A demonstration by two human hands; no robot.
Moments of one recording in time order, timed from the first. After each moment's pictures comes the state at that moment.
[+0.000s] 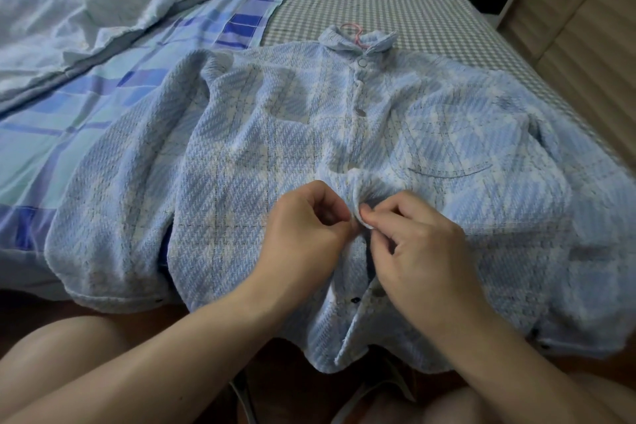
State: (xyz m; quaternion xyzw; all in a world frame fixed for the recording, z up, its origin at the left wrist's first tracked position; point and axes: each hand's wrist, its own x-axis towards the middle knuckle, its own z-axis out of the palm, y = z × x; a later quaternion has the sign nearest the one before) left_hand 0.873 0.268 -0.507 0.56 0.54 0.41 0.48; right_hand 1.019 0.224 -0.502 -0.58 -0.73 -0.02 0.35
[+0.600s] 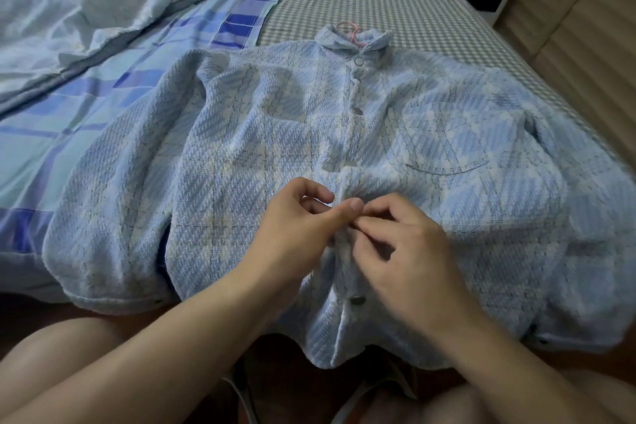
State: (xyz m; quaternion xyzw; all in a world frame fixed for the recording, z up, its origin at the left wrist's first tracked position) left_hand 0.869 0.273 -0.507 0.45 0.49 0.44 0.61; right_hand 1.015 0.223 -0.507 -0.60 -0.70 0.13 0.38
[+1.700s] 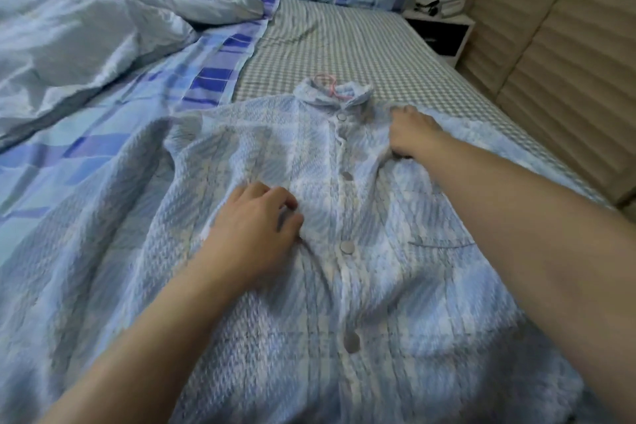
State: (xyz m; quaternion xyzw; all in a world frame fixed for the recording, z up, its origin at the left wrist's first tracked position) left_hand 0.836 0.409 -0.510 0.79 0.55 0.17 0.19; right_hand 1.134 0.551 -0.488 -0.81 -0.58 0.00 -0.05
